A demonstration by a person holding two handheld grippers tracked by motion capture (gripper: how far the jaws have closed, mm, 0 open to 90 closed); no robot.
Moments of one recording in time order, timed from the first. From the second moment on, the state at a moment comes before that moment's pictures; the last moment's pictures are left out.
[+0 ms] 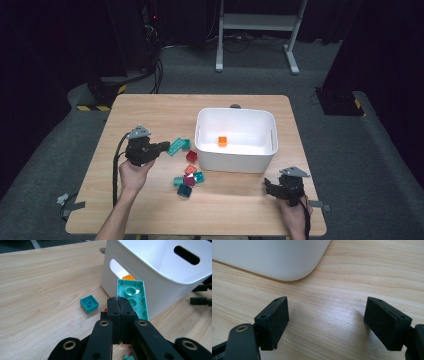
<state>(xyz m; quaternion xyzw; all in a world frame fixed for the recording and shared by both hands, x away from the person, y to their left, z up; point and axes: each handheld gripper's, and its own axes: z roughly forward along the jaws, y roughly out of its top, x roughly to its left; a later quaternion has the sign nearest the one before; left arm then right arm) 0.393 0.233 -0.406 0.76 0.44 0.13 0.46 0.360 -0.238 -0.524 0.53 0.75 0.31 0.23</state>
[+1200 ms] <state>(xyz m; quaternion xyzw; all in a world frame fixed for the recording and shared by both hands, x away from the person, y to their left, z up) 0.421 0.190 -0.354 0.76 0.40 0.12 0.49 0.359 -0.238 -0.524 0.53 0.75 0.31 0.23</state>
